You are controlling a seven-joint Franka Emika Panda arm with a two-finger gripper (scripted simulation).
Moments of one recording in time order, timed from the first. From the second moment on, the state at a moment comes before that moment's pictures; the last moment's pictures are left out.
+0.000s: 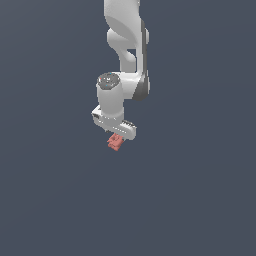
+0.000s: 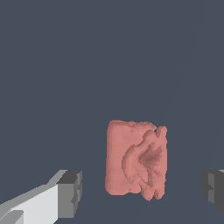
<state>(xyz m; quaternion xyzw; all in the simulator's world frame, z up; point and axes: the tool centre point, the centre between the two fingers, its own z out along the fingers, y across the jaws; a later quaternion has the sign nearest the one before) -0.057 -0.059 0.103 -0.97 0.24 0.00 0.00</state>
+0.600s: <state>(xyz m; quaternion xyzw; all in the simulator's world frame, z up) -0.061 -0.063 0.089 -0.97 0.26 0.00 0.00</state>
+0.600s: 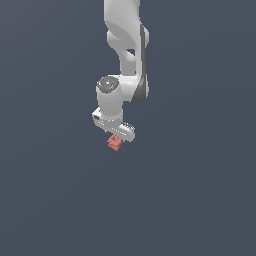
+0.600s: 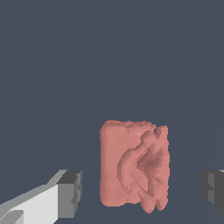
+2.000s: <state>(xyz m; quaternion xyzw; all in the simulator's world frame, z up) -0.059 -0.056 0.051 -0.97 0.26 0.00 0.00</state>
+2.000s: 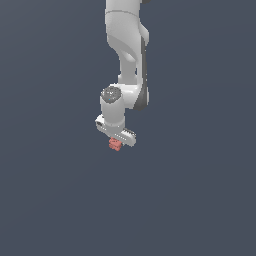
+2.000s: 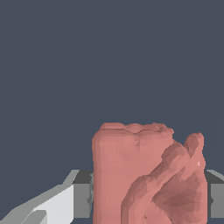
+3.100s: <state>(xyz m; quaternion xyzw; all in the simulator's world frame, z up) 0.000 0.136 0.096 -0.97 0.26 0.00 0.00</state>
